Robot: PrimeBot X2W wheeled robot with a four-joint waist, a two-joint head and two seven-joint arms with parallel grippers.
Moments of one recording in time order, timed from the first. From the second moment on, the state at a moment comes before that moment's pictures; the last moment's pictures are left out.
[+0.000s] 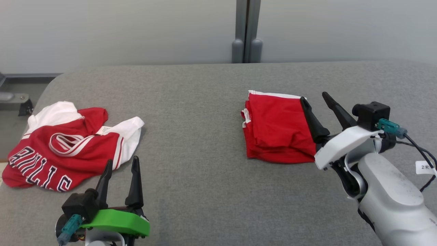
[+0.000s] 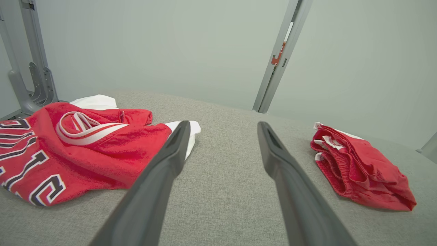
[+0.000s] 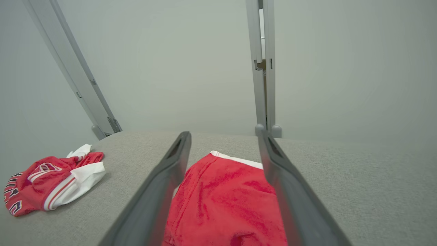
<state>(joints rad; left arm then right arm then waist) -0.07 0.05 -0.09 0.26 -0.35 -0.10 -0.26 -0.54 -0.29 0.46 0.57 0.63 0.13 -0.26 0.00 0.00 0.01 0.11</state>
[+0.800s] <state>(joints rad) -0.06 0.07 -0.05 0.29 -0.27 -0.11 -0.26 -0.19 -0.20 0.22 0.37 0.39 0.13 -0.26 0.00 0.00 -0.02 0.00</state>
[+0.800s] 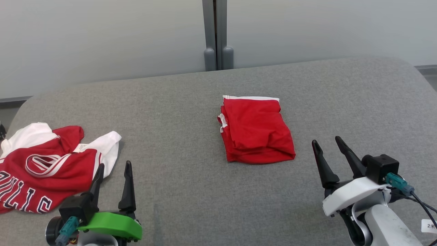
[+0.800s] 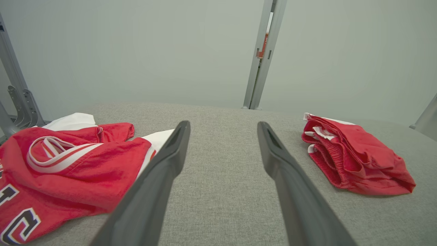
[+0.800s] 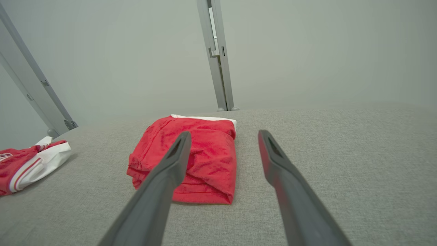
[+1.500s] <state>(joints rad) -0.09 0.05 -0.08 0.28 -0.29 -0.12 -0.26 -0.46 -0.22 0.24 0.59 0.45 0.13 -0.15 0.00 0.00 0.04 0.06</state>
